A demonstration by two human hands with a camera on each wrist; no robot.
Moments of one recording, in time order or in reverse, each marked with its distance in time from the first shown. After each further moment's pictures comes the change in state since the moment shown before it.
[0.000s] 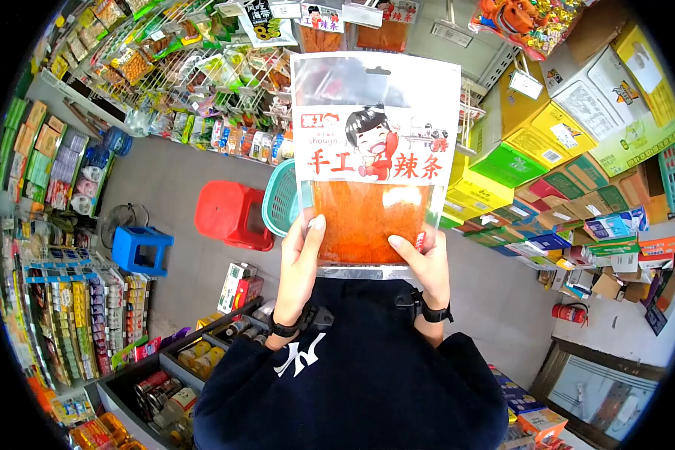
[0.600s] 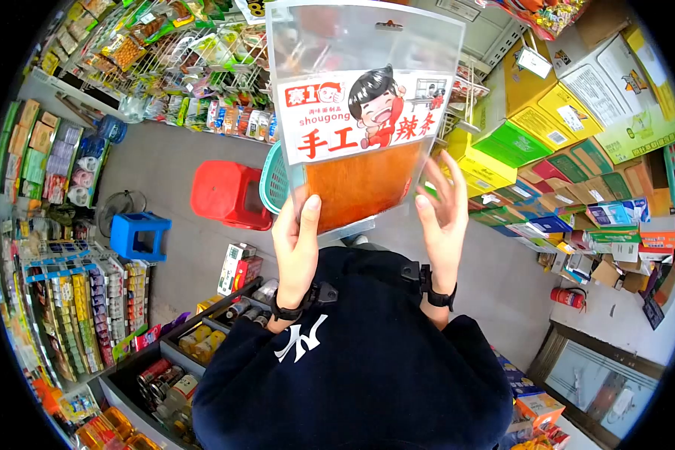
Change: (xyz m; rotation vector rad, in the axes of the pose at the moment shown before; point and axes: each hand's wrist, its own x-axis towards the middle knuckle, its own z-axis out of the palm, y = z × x) left_hand -0.002 -0.001 0.000 0.074 0.081 0.173; right_hand 0.011 -0.008 0.002 -0.089 0.218 -0.299
